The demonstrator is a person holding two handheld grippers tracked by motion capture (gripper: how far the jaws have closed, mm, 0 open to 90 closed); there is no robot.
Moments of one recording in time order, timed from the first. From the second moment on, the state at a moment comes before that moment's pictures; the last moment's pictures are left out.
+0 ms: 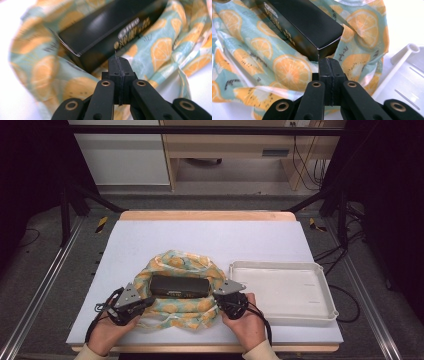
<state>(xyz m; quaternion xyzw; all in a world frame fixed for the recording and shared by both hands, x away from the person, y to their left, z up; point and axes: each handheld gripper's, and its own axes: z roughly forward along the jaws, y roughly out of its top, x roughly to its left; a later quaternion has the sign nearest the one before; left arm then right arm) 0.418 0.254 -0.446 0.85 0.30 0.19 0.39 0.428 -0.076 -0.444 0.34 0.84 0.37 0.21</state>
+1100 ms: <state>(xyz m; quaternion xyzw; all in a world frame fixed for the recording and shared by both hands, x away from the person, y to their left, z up) 0.499 0.223 -0.365 0.90 0.19 0.19 0.34 0.413 -0.155 -0.425 0.39 0.77 0.41 0.28</state>
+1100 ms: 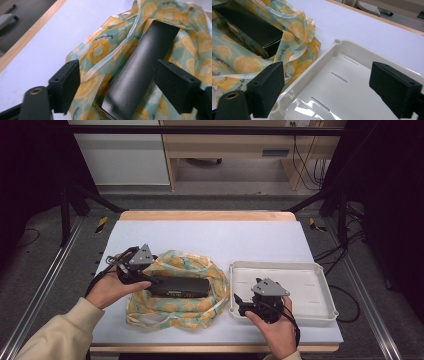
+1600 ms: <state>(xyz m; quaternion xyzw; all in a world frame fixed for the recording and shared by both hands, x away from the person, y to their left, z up) 0.512 0.224 -0.357 0.95 0.11 0.15 0.26 0.412 -0.160 -0.432 0.40 0.77 0.40 0.28</state>
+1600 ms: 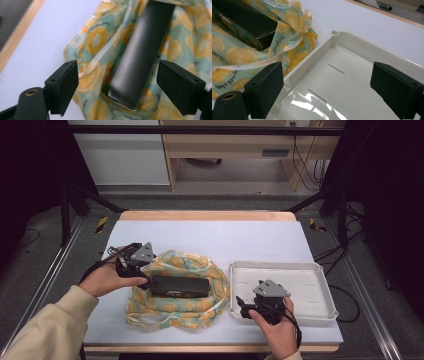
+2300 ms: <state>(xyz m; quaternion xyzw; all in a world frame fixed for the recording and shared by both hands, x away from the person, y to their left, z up) 0.514 0.201 -0.385 0.98 0.01 0.12 0.16 0.414 -0.159 -0.439 0.41 0.79 0.37 0.27</state>
